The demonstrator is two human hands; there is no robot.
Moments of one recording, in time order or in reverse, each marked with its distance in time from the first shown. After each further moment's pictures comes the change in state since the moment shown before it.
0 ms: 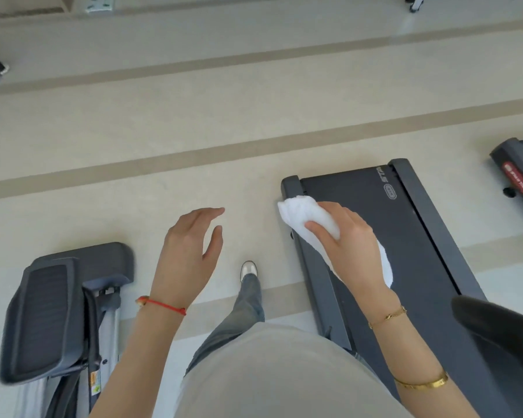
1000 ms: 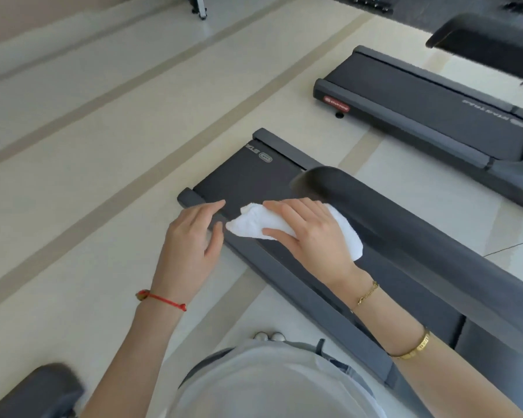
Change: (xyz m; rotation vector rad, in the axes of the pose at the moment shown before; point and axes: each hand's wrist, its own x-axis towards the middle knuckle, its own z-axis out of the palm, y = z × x) left_hand -0.035 0.140 0.041 -0.128 -0.338 0.577; right_hand -0.175 0.020 -0.089 -0.401 0.429 -0.059
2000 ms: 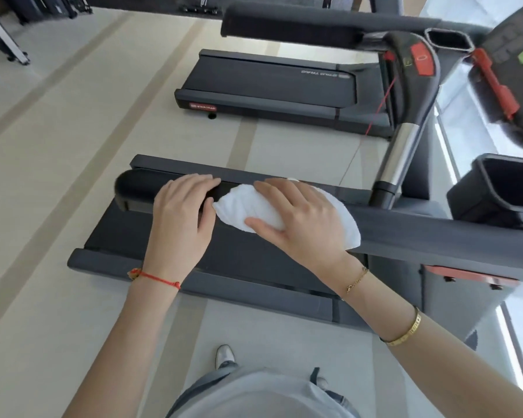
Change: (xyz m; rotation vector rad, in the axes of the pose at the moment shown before) left_hand 0.026 0.194 0.111 -0.105 -0.084 0.560; right_hand -0.150 0.075 -0.154 -0.453 0.227 0.420
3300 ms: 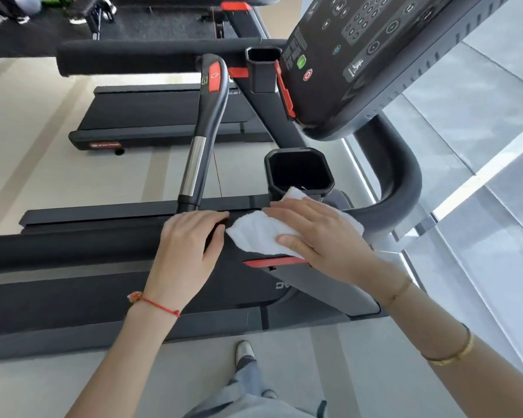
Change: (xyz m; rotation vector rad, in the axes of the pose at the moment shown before) left_hand 0.013 0.265 0.138 -0.119 -0.220 0.264; right_hand -0.142 0.238 -0.213 0.065 -0.384 0.116
